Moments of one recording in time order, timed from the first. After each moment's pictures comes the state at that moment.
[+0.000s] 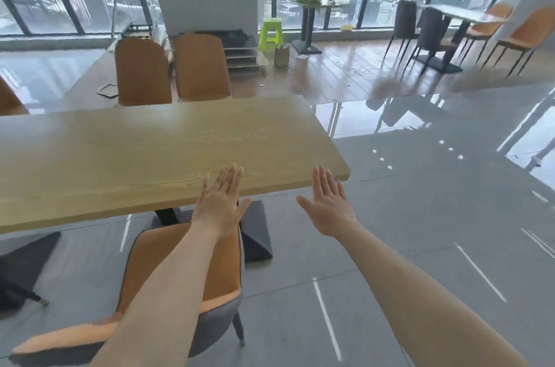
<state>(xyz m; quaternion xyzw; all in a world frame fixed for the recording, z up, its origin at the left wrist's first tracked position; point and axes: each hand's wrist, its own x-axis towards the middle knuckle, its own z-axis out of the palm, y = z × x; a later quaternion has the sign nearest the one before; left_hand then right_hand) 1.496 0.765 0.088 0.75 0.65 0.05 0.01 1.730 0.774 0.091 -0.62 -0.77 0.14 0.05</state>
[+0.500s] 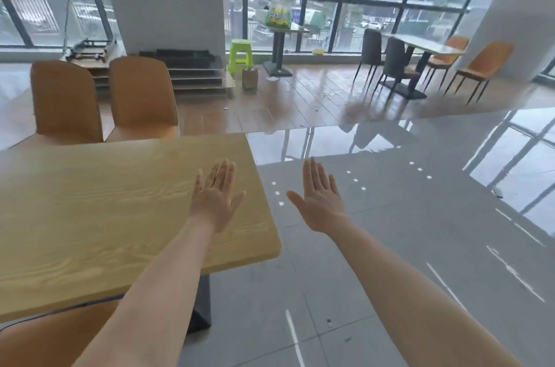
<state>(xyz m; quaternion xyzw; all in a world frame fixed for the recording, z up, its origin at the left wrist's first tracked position) 1.711 1.023 0.112 0.75 0.65 0.09 0.00 1.934 1.011 0.137 -0.63 -0.76 0.08 0.09</state>
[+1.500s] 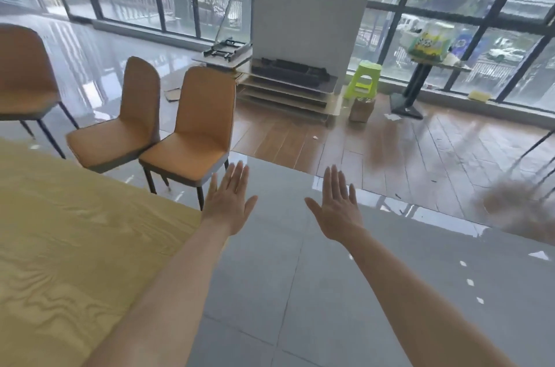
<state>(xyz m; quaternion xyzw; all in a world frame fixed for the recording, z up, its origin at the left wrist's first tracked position) 1.823 1.550 0.103 0.56 0.83 0.09 -0.04 2.024 1.658 0.129 -0.43 -0.90 0.08 0.05</state>
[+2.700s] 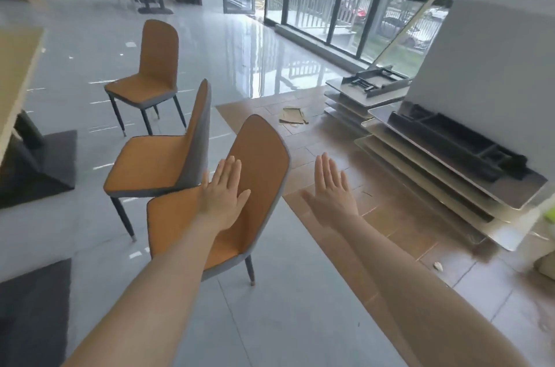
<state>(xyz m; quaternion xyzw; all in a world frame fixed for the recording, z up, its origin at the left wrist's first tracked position) 1.412 2.108 0.079 0.21 0.97 0.05 -0.07 1.486 2.328 0.114 -0.07 -1.00 0.05 0.01</state>
